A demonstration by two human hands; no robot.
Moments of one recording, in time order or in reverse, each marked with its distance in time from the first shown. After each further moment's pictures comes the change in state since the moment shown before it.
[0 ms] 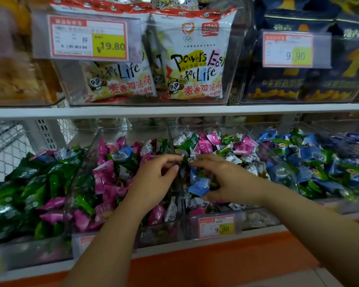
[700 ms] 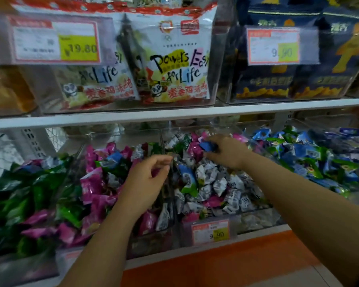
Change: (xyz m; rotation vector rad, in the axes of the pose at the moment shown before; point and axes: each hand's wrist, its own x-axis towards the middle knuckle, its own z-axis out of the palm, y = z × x) left_hand 0.011 0.000 0.006 -0.025 0.054 0.007; right_hand 0.049 0.064 -0.022 -0.097 0.156 0.344
